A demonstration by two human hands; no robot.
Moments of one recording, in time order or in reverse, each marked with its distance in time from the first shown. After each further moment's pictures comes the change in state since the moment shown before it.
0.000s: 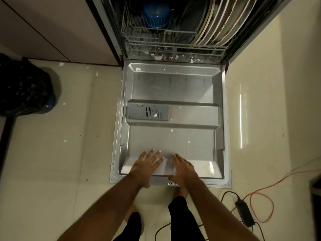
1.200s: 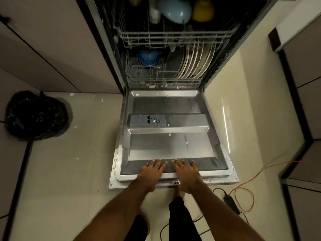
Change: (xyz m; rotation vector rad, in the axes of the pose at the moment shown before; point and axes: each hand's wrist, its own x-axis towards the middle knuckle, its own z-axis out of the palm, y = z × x) left_hand -0.122 0.020 -0.122 -0.112 -0.043 -0.009; right_hand -0.138 -0.070 -0.099 -0.445 0.037 -0.014
